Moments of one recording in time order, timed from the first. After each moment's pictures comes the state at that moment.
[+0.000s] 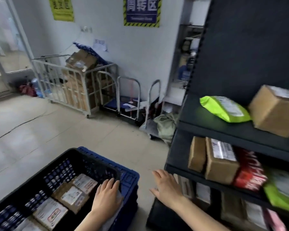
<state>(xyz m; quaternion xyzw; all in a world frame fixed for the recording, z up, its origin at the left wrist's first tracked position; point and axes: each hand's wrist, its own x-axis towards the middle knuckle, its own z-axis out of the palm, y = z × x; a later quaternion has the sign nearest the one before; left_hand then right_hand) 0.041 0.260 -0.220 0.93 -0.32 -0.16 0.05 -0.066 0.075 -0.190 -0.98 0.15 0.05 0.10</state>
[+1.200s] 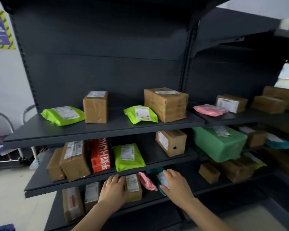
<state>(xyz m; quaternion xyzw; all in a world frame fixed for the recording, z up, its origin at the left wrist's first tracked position) -0.341 -0.012 -0.152 0.77 -0.63 -0.10 0.08 -0.559 -0.077 -0.137 -0.84 0.53 -0.05 0.07</state>
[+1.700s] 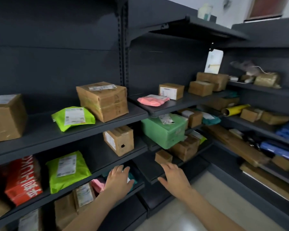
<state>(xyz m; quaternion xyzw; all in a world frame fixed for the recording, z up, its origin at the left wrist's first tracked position) -0.518 -0.126 -0.147 0.63 -0.77 -0.11 0.04 -0.730 -0.107 -0.137 -0.75 0.66 -0.06 0.05</state>
